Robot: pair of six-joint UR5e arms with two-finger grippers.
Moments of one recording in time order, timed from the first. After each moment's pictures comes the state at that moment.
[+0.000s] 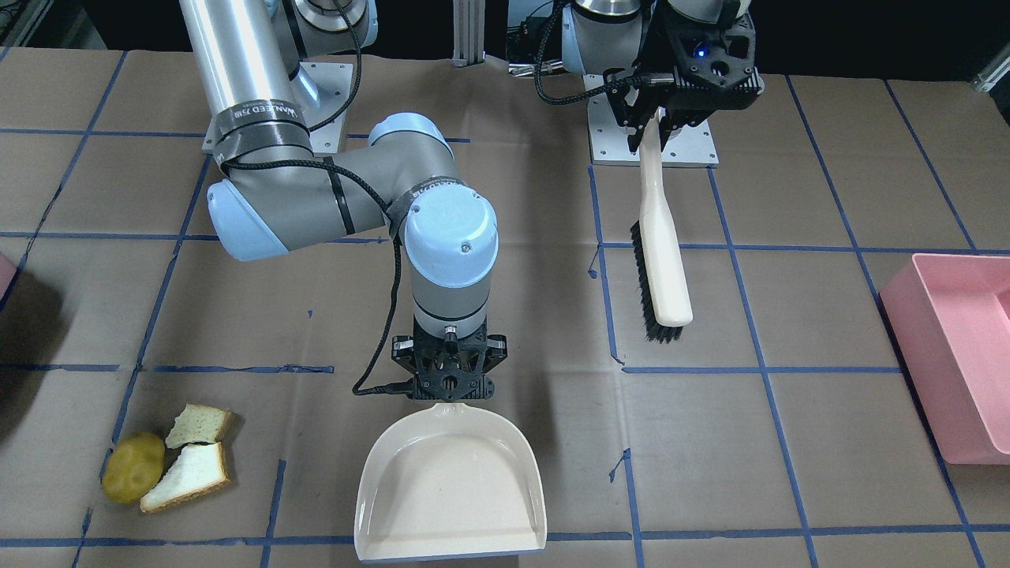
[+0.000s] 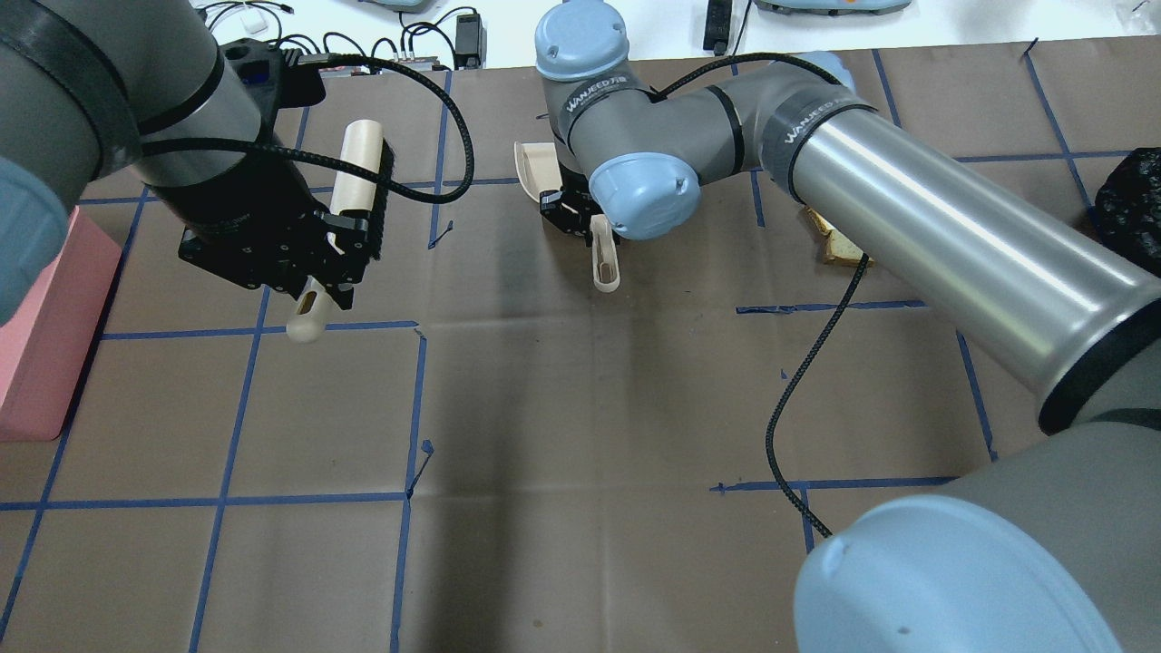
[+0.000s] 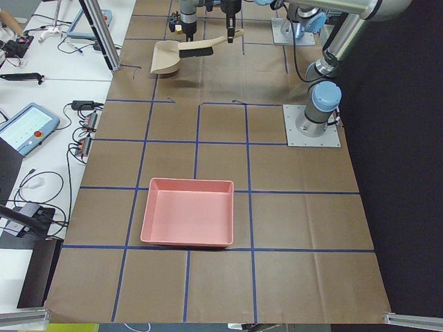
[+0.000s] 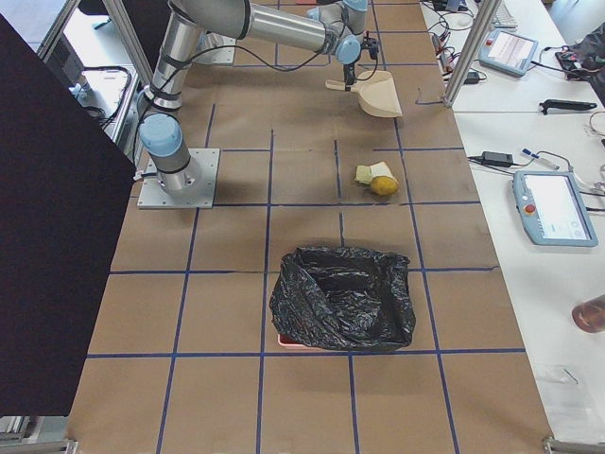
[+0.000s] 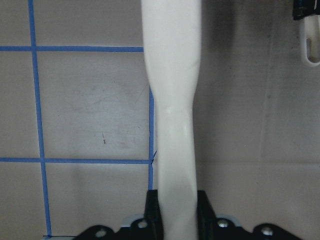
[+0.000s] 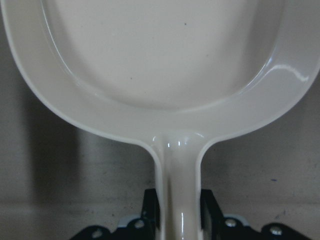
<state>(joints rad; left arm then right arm) -1.65 -1.44 -1.62 -1.69 1.58 -0.10 1.93 -1.04 1.38 -1.95 -1.62 0.33</state>
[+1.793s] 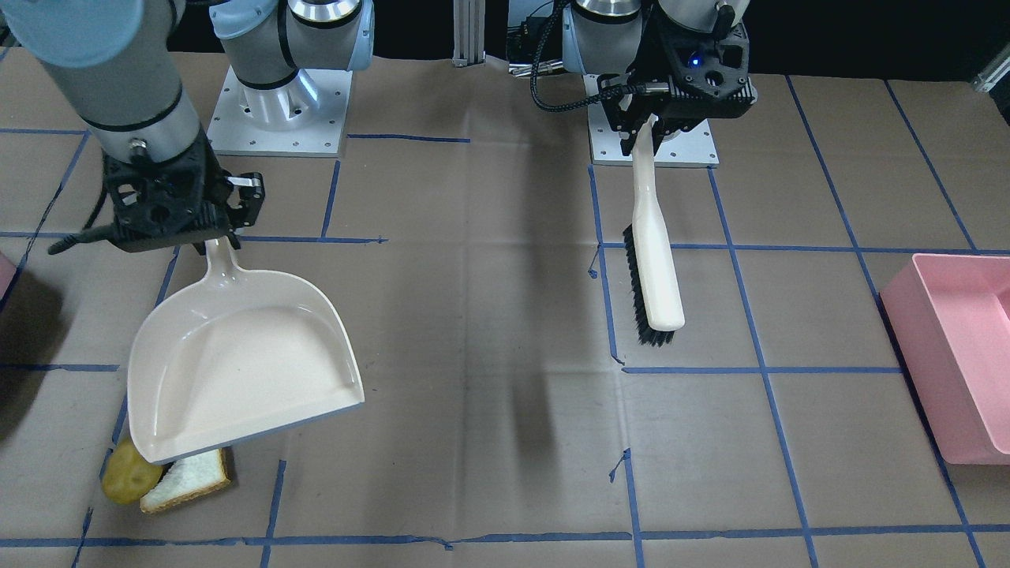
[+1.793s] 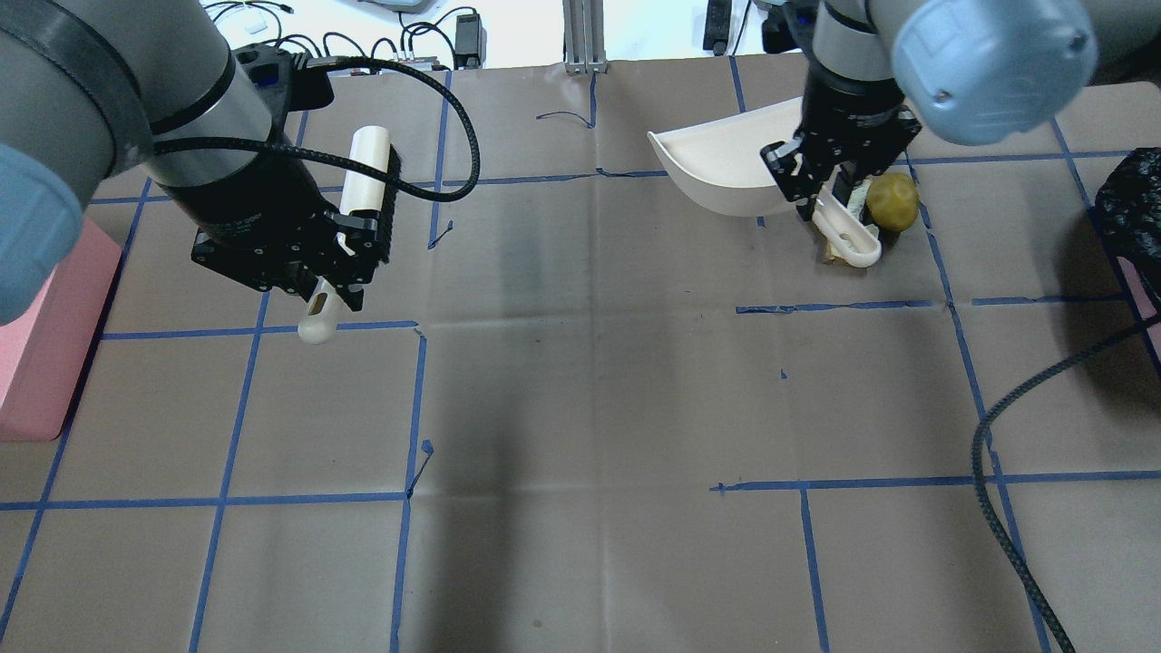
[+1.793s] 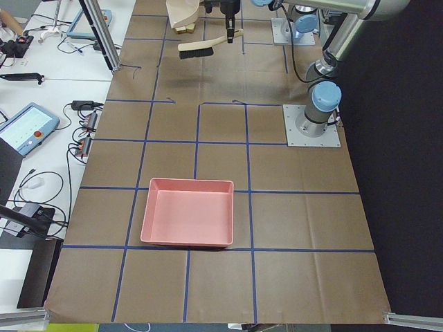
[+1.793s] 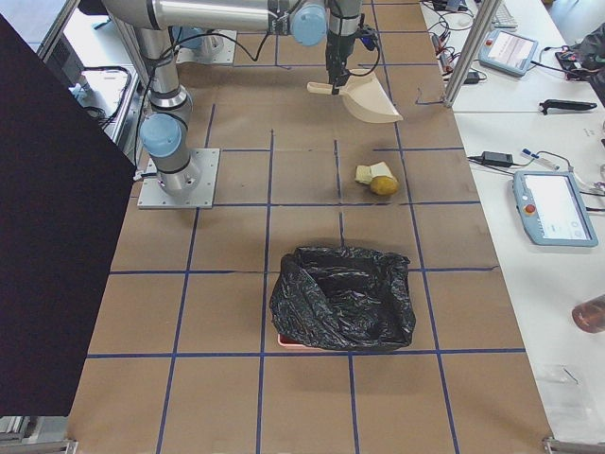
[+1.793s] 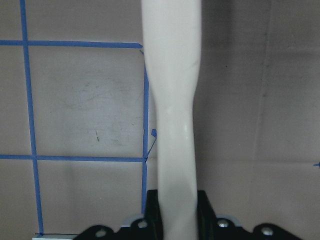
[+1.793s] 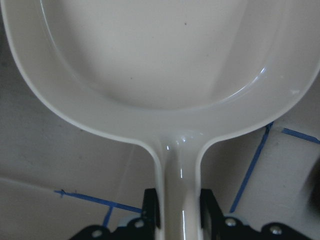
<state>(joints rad) -1.66 -1.45 -1.62 -1.69 1.55 -0.12 1.51 -1.54 1.62 -1.62 -1.65 -0.39</state>
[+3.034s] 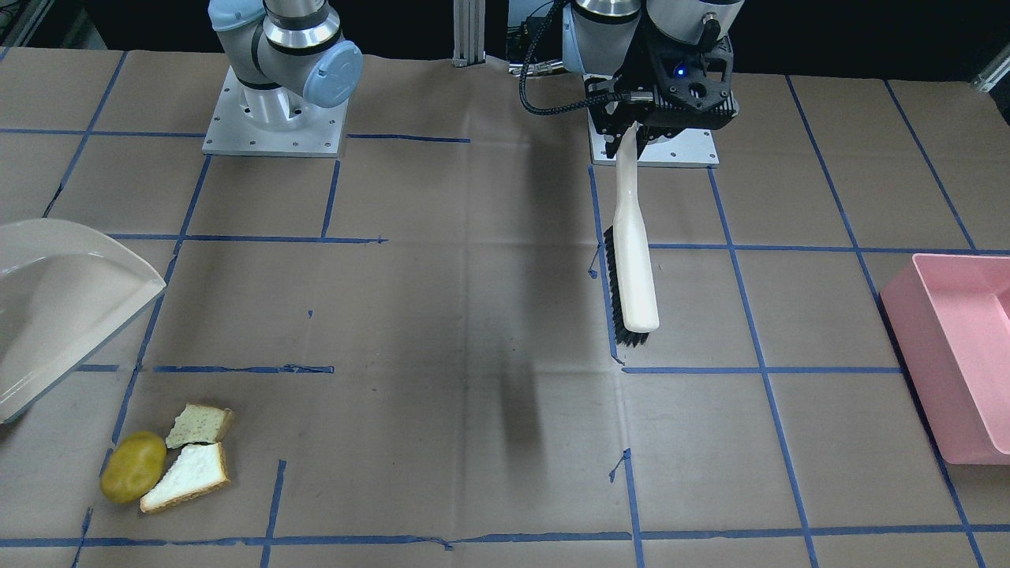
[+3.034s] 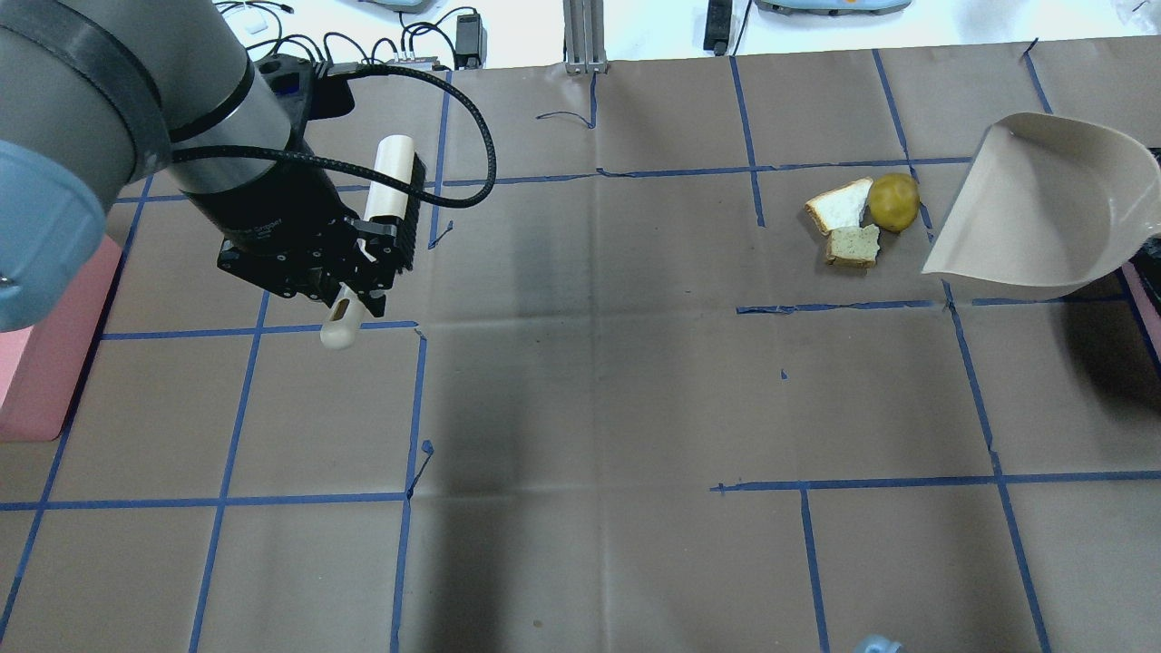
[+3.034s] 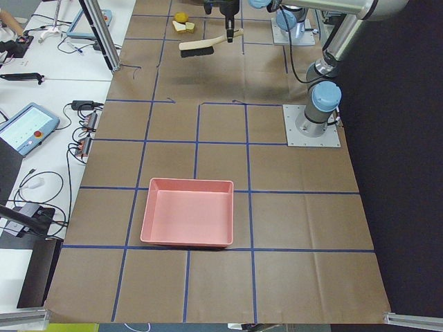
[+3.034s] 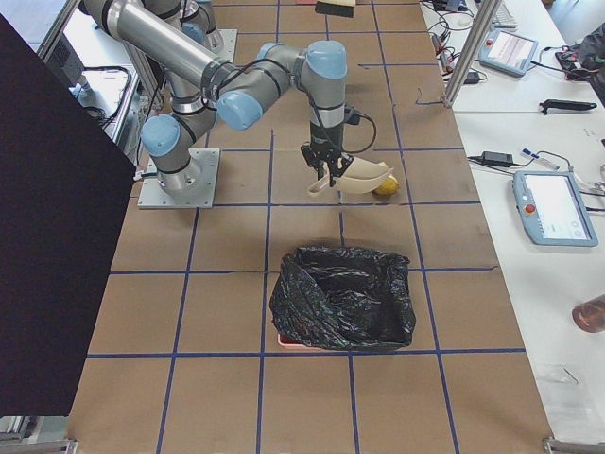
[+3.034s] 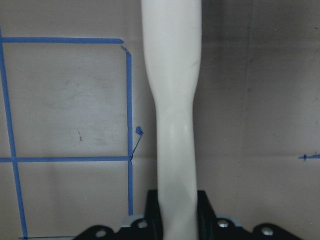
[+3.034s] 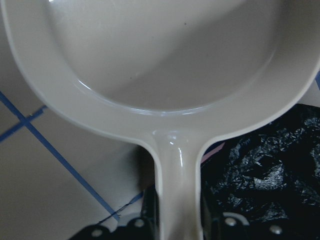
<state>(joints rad) -1.66 -1.46 -1.64 -1.69 1.51 -0.11 0.94 -1.55 1.76 -1.98 -1.72 -1.69</state>
